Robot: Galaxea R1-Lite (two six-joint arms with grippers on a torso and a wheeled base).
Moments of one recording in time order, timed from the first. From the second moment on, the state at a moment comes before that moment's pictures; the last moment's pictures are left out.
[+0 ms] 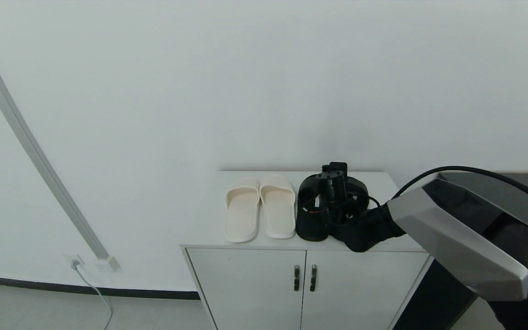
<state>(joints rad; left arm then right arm) 0.00 0.00 0.00 0.00 -0.01 0.00 0.59 2.48 -1.61 -0.60 -0.78 0.22</state>
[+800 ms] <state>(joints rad) 0.00 0.00 0.00 0.00 -0.01 0.00 0.59 2.17 -1.11 -0.76 -0.49 0.17</state>
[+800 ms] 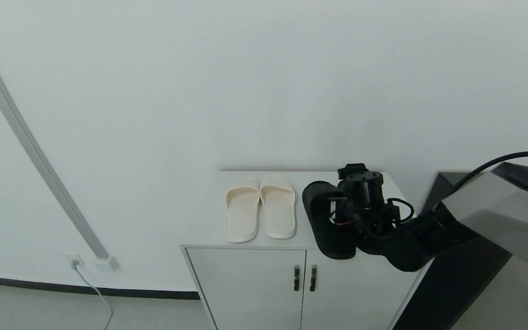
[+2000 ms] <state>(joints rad) 0.00 0.00 0.00 0.00 -0.01 0.00 0.72 1.63 -0.40 -0.97 0.06 0.11</state>
